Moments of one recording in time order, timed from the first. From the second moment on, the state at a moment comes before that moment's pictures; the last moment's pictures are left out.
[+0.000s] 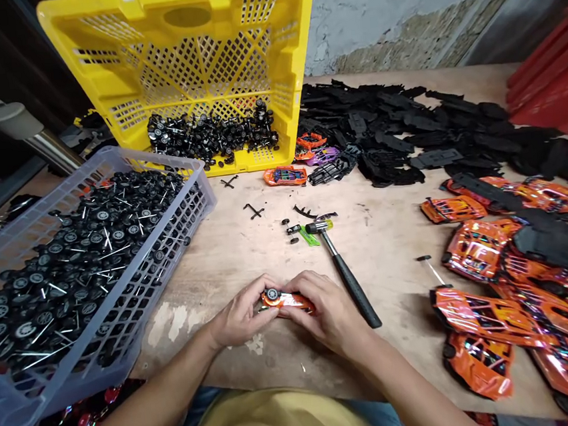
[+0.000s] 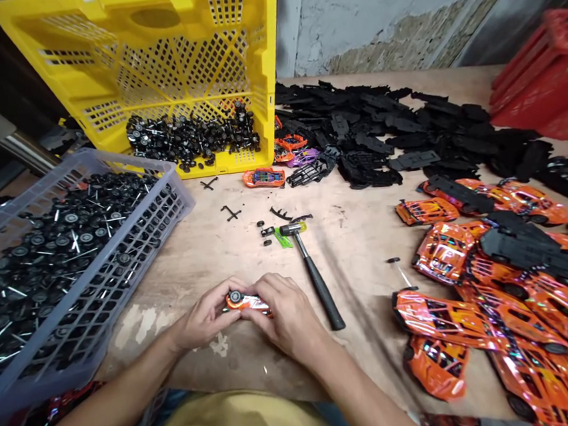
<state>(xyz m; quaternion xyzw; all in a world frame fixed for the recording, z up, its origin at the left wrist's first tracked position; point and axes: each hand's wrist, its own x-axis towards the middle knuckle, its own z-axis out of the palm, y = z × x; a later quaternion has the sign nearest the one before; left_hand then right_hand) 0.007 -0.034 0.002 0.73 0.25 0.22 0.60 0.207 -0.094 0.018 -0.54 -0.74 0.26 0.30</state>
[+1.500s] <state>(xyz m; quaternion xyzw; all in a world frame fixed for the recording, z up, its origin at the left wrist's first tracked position) 0.013 -0.025 -0.004 0.88 0.20 0.29 0.30 0.228 -0.100 -0.014 -0.50 -0.70 0.24 0.44</state>
